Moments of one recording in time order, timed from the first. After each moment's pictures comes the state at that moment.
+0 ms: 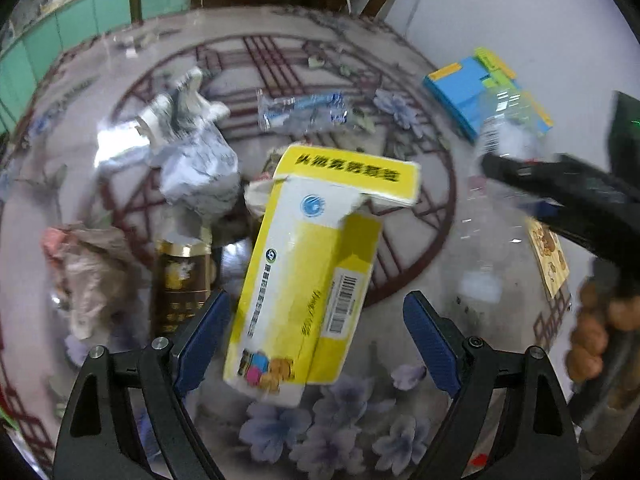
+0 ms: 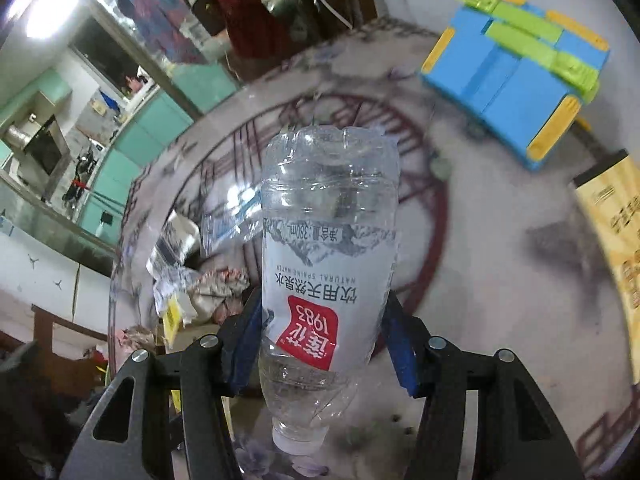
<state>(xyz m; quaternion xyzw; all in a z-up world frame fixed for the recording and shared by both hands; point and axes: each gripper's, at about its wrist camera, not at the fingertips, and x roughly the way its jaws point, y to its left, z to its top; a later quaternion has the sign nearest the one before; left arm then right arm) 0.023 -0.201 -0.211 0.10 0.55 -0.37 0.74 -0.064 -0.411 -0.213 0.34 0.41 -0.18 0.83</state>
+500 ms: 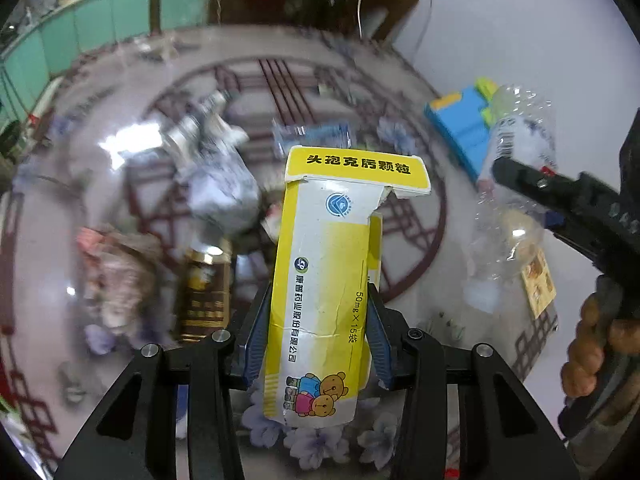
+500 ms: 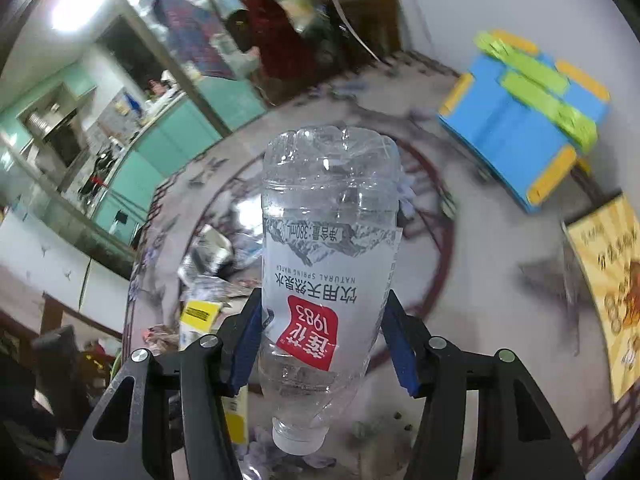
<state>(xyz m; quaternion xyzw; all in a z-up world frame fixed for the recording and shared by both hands) 0.019 -0.176 -0.167 0.06 0.52 -0.36 0.77 -0.069 -0.389 -0.167 0.29 0.38 -0.14 0.87</state>
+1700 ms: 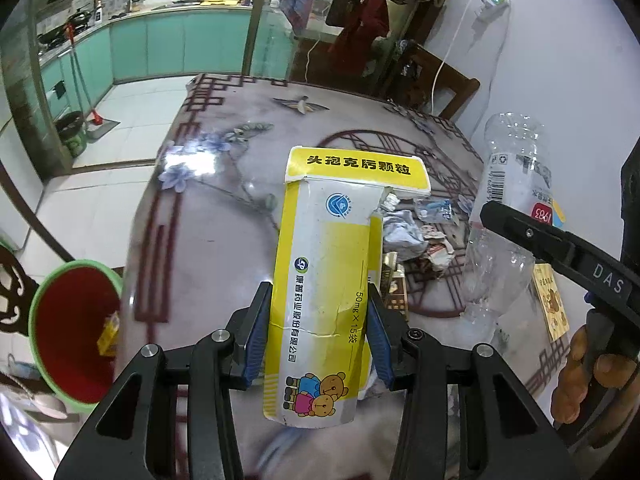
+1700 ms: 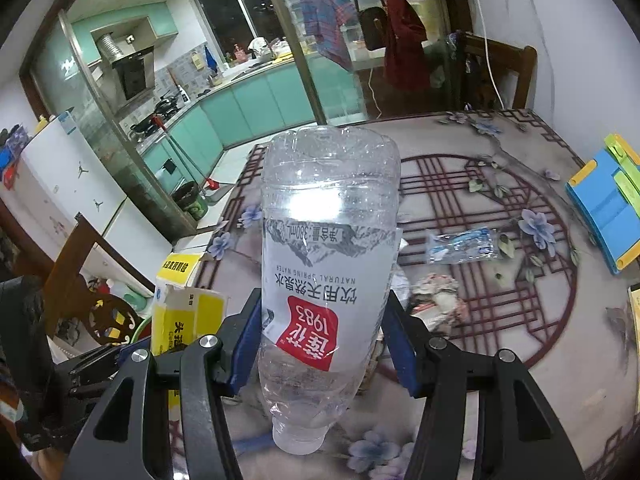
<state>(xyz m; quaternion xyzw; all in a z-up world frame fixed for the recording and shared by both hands) 0.069 0.004 -0.128 0.01 0.47 -0.29 0.83 0.012 -0.181 -0.118 0.19 0.38 -0.06 0.90</state>
